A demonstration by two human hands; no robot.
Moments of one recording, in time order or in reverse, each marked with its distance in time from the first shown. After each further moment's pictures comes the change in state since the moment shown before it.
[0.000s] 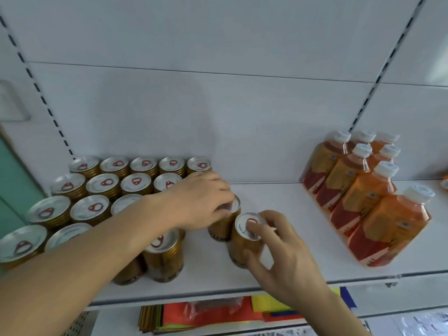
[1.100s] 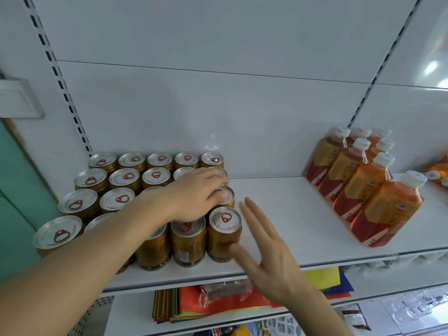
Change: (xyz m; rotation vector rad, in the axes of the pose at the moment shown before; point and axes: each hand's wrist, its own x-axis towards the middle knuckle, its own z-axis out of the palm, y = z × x) left_hand -0.051 -0.015 -0.009 -0.336 -0.033 -0.191; right_hand -0.008 -0.060 0.031 0.209 -0.175 0.148
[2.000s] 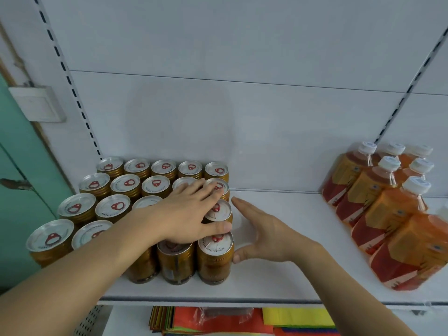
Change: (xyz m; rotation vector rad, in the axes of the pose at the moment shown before) left_hand 0.004 0.008 0.011 0.188 -0.240 -0.257; right_hand 0.111 0.079 -0.033 -0.047 -0.545 -0.066
